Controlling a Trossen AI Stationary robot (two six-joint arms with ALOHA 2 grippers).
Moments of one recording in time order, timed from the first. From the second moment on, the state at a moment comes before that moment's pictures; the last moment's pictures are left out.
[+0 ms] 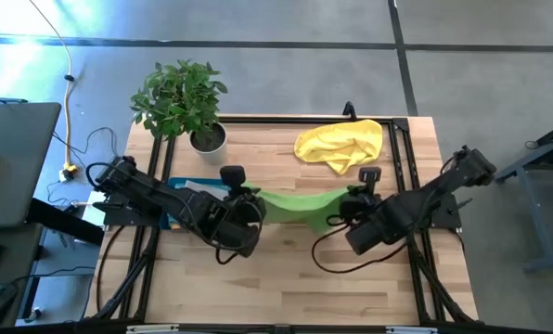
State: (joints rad) left arm -0.33 1.75 1.82 -1.31 -0.95 -0.28; right arm 0.53 1.50 1.45 -1.57 0.83 0.49
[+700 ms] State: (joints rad) left arm -0.05 1.76 1.81 -1.31 -0.84 -0.42; right arm 0.23 1.38 1.40 -1.55 0.93 0.27
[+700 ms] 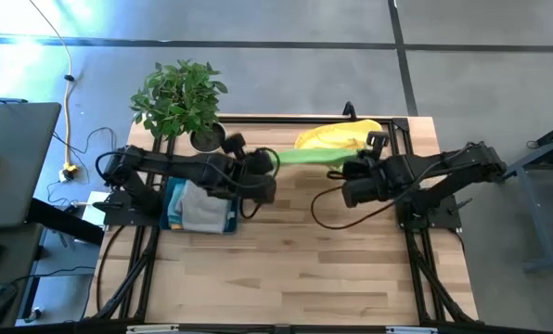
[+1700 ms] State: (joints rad) left arm -0.44 2.11 1.65 -0.99 -0.16 -0.70; right arm 0.71 1.46 0.88 -0.62 0.03 0.53
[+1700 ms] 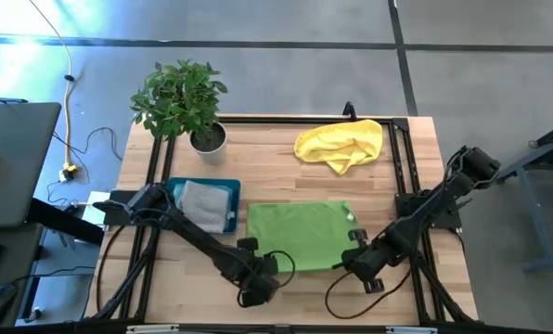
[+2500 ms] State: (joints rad) left arm -0.20 2.12 1.65 -1.17 -0.39 -0.57; right arm 0.44 1.47 0.88 -0.85 0.35 0.26
